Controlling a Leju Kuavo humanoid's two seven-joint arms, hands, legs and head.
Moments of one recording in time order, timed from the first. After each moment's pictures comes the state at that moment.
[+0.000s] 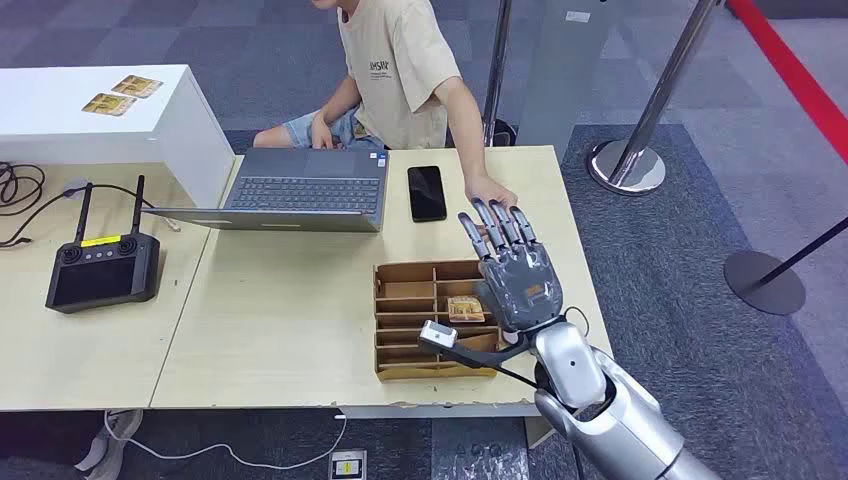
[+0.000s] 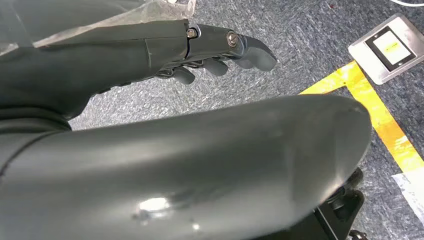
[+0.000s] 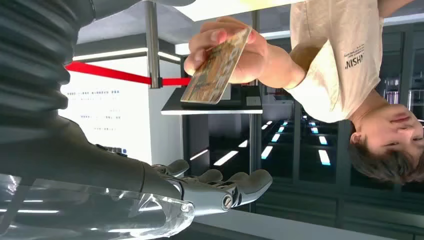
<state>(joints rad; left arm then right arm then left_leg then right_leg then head) -0.11 0.02 -1.18 -0.25 0.50 0.32 0.21 -0.37 -0.30 0.68 -1.54 1.46 -0.44 0.40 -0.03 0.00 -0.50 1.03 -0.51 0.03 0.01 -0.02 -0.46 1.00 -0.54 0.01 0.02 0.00</state>
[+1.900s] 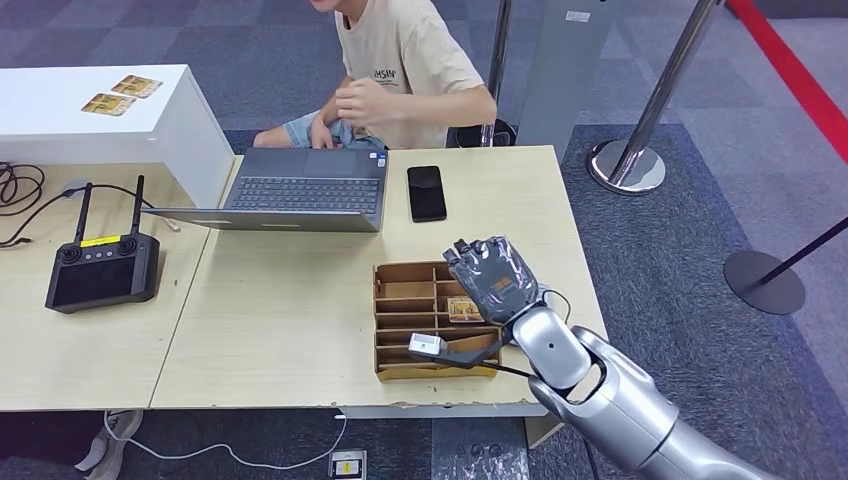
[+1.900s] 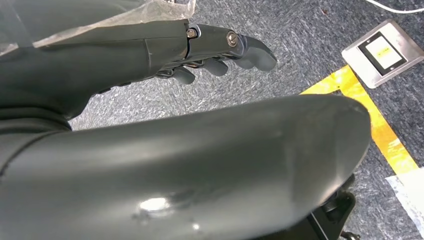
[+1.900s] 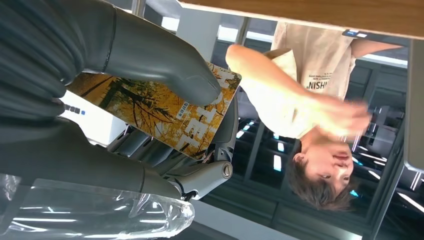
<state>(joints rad) -0.12 0.02 -1.18 -0.25 0.49 0.32 0.21 -0.50 -0.33 0.82 -1.50 1.47 -0.28 0.33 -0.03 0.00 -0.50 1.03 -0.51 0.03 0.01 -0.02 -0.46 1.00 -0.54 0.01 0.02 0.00</state>
